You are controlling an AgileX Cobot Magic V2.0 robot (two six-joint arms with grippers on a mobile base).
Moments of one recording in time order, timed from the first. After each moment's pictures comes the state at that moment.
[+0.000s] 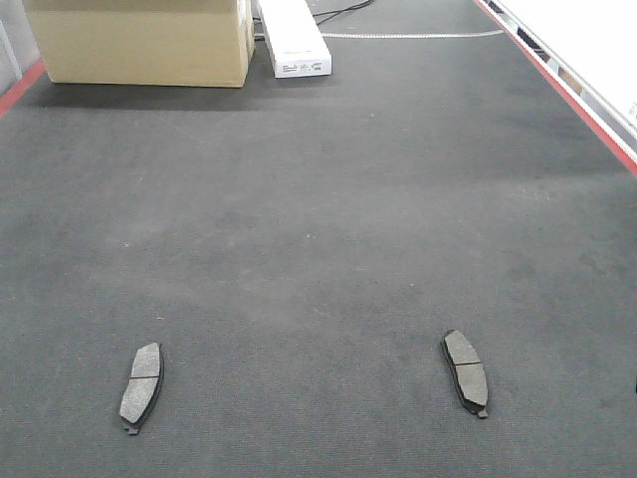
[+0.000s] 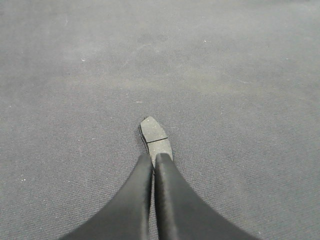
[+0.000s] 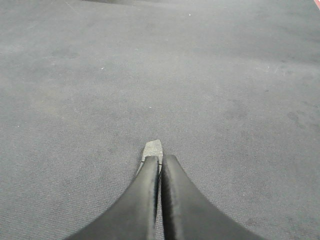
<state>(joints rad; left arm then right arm) -0.18 0.32 -0.38 -0.14 0.62 0.07 0.21 0.36 -0.40 0.06 0.50 -0.09</state>
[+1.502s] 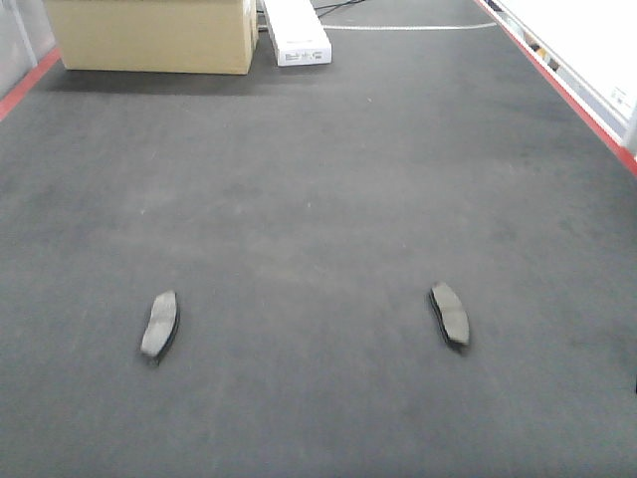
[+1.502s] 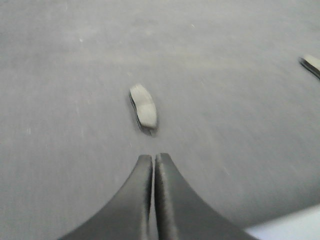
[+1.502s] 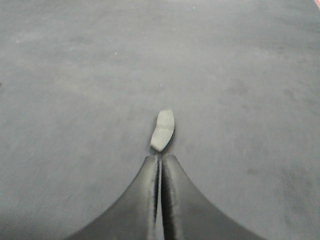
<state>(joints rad) -0.18 0.32 -0.38 -0.14 0.62 0.07 0.21 0.36 -0.40 0.06 0.50 -0.09</state>
